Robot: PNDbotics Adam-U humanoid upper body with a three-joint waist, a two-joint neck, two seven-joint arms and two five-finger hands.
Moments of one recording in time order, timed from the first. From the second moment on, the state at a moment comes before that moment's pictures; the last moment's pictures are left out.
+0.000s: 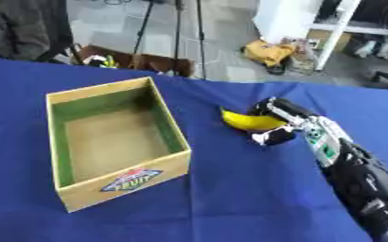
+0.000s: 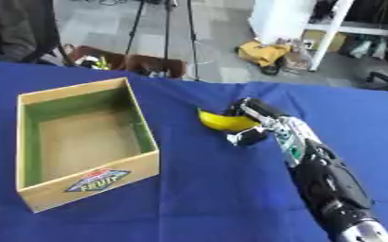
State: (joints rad) left arm -0.22 0.33 0.02 -1.68 0.11 -0.16 -0.03; right arm -0.89 -0.44 -0.07 -0.78 0.86 -0.47 0.23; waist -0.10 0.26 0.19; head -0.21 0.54
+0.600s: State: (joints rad) left arm -0.21 0.33 0.02 -1.68 0.11 -0.15 -0.03; right arm -0.96 -0.44 -0.07 -0.84 0.86 -0.48 0.23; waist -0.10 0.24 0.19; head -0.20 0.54
